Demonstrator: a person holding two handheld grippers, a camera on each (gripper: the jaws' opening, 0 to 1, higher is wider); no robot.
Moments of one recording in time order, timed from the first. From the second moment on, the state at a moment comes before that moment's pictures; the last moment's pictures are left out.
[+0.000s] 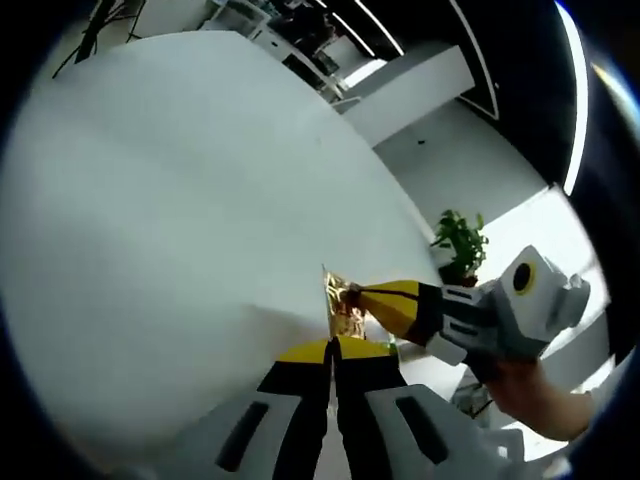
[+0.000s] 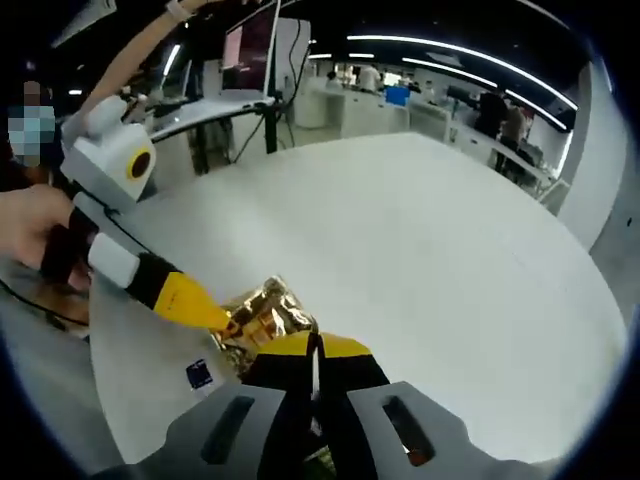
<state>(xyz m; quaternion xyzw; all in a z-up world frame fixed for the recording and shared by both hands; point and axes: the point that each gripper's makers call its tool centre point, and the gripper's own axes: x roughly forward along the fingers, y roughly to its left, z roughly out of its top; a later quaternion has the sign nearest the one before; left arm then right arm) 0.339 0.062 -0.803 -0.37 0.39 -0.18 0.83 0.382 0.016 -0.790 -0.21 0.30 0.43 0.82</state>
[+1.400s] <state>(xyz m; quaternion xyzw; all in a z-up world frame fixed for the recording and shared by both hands) 0.330 0.047 -0.817 -0.29 0.40 -0.22 0.84 0.391 0.013 -0.828 -0.26 0.28 0.44 0.81</state>
